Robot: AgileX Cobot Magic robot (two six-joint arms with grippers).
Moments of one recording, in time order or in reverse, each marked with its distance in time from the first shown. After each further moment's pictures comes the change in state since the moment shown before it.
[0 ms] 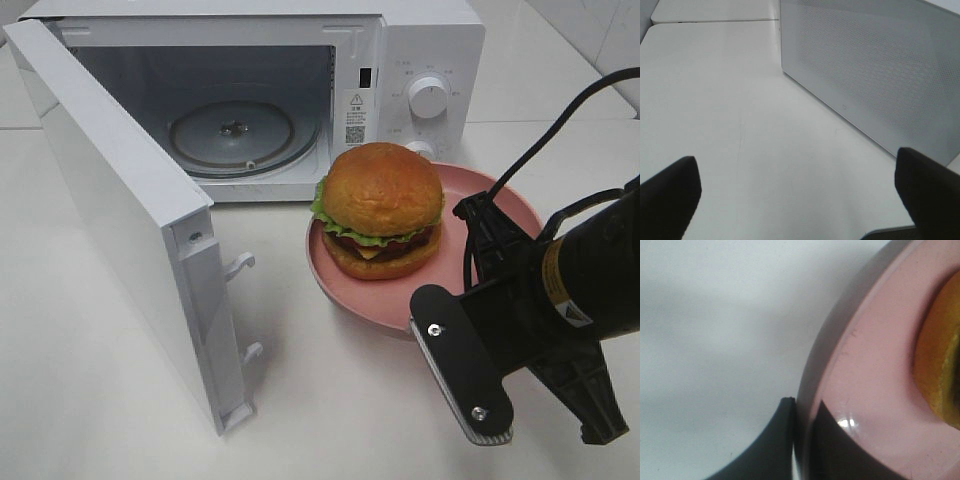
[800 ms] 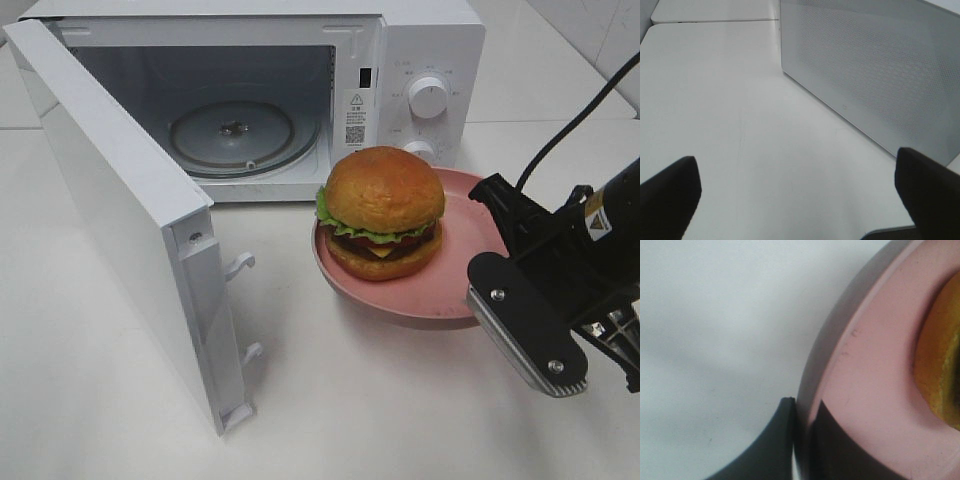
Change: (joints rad) left arm 0.000 0.000 0.000 0.000 0.000 0.000; right arm -0.293 0.002 -0.050 0.441 -0.026 -0.780
